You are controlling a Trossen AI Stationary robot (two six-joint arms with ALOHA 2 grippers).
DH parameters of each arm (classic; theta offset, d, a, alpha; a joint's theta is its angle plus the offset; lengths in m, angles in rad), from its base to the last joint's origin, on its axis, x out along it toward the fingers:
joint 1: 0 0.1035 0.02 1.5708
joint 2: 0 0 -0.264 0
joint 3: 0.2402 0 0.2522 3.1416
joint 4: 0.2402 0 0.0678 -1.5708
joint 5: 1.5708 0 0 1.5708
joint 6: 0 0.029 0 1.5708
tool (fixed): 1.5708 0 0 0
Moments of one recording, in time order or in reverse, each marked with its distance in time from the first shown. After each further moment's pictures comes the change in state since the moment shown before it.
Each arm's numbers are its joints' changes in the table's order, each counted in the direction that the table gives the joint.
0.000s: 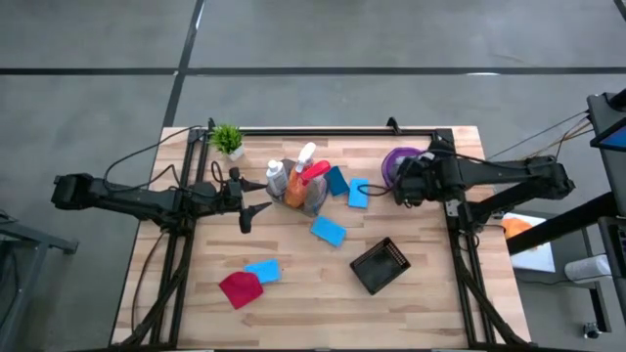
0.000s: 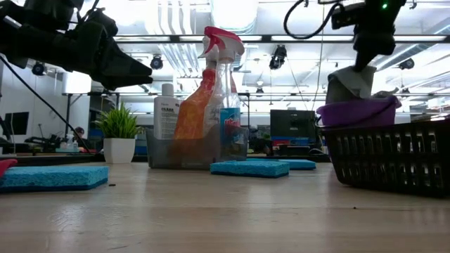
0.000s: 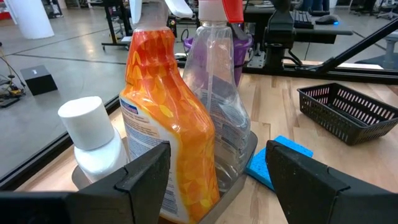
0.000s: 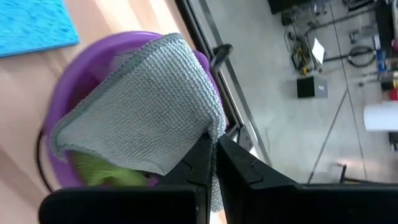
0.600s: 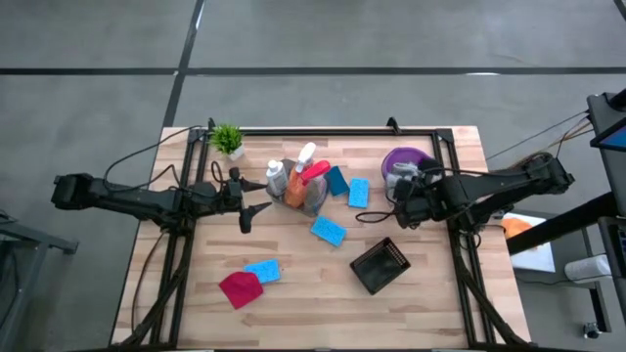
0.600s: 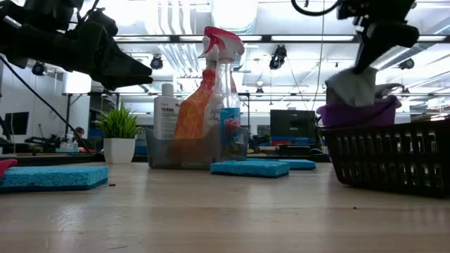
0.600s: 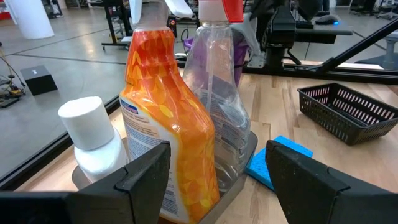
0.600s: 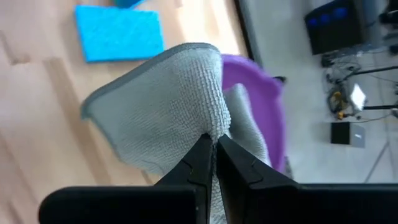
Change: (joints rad) left arm 0.000 0.000 0.000 0.000 0.000 0.000; right arm 0.206 0.009 -0.047 -0.110 -0.083 -0.019
